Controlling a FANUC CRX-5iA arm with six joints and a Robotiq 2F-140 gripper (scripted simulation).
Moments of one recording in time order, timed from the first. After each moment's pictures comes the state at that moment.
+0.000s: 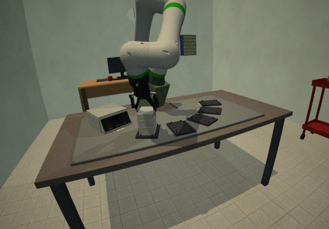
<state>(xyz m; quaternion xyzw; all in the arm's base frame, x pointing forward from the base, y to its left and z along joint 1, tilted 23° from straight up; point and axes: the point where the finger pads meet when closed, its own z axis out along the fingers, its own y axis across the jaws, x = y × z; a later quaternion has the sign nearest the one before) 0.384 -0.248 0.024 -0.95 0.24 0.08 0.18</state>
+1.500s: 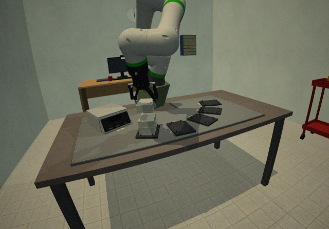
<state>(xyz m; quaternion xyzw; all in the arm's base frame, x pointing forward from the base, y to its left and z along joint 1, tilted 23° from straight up) 0.366 -0.254 0.069 -0.95 0.24 0.08 0.18</state>
